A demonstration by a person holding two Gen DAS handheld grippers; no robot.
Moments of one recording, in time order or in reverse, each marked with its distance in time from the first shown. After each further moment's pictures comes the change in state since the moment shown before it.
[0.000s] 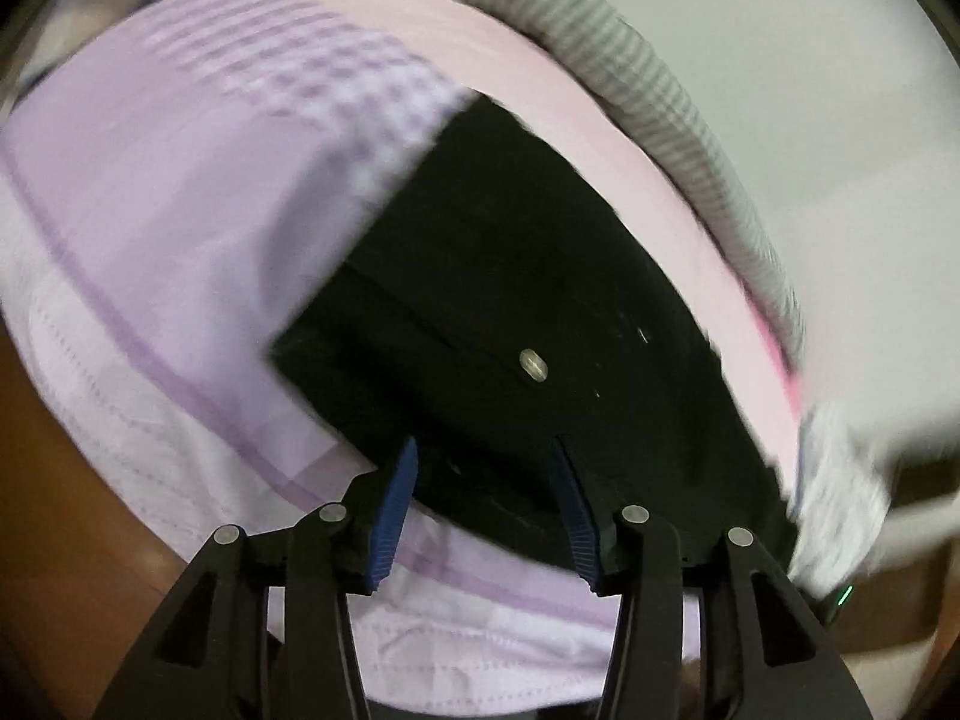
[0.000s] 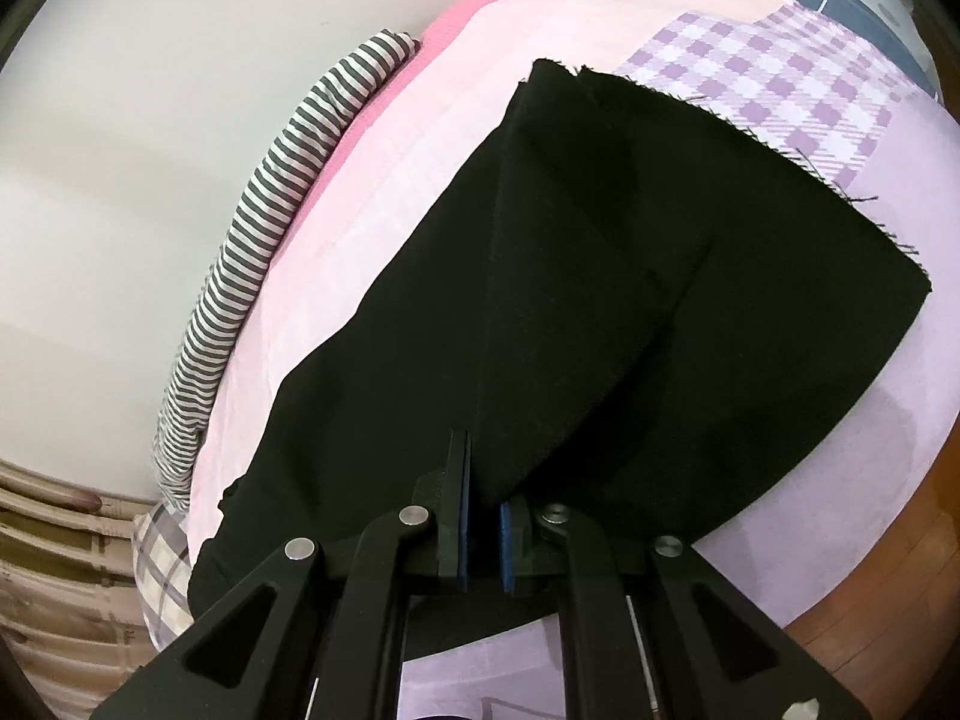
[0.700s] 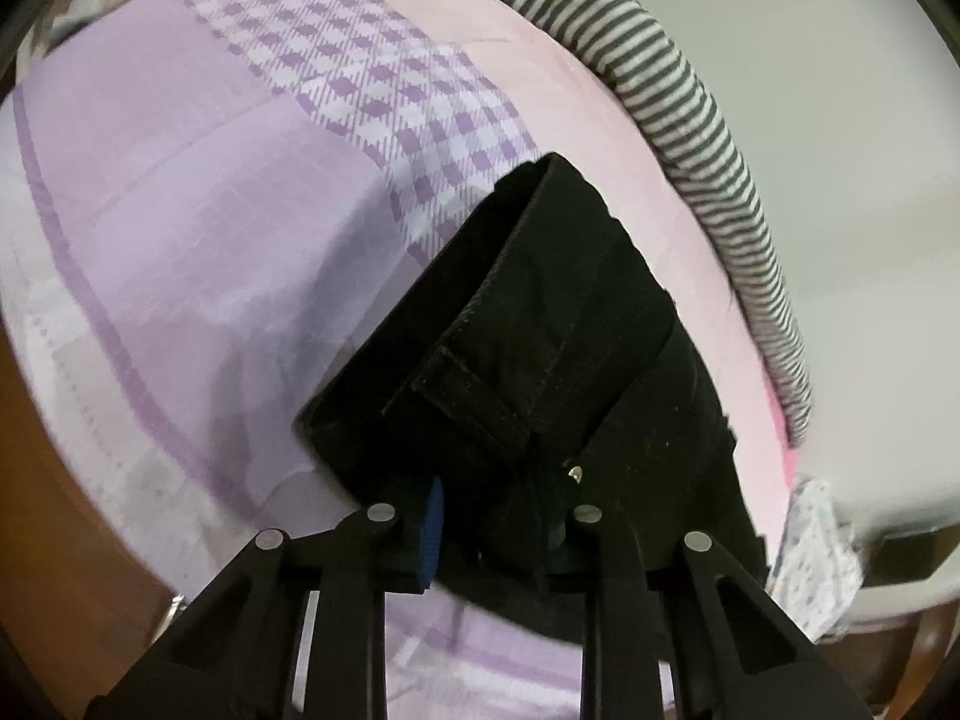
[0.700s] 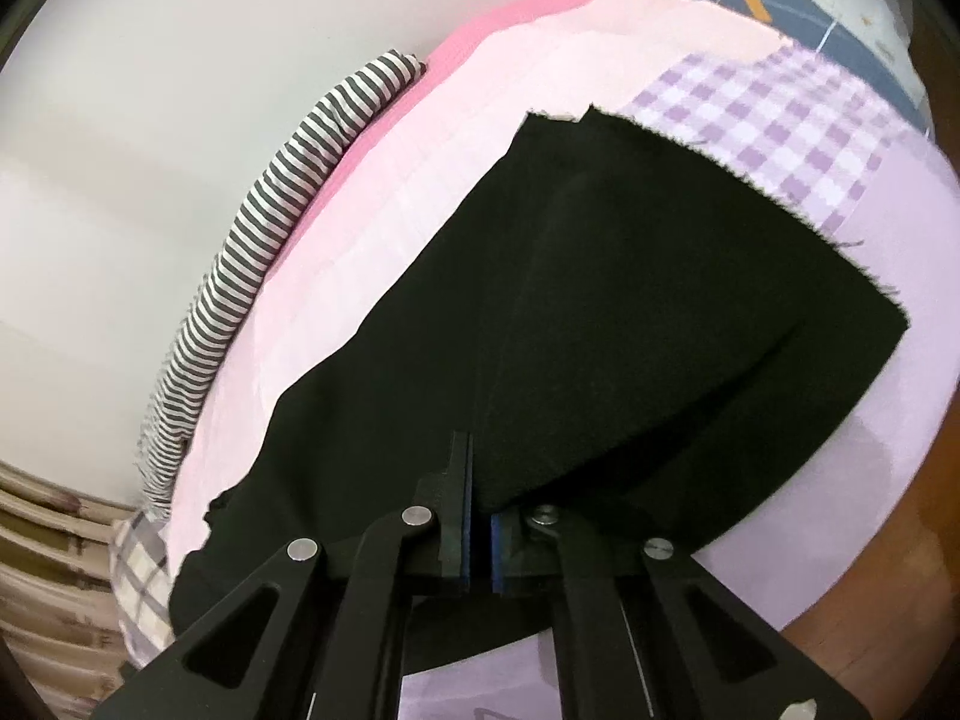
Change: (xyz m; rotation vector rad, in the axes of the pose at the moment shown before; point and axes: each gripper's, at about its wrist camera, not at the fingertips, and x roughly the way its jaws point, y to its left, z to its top) left arm 0.010 0.012 0.027 -0.092 -0.023 0.028; right arm -0.009 0.009 0.006 -0.041 -0.072 -0.050
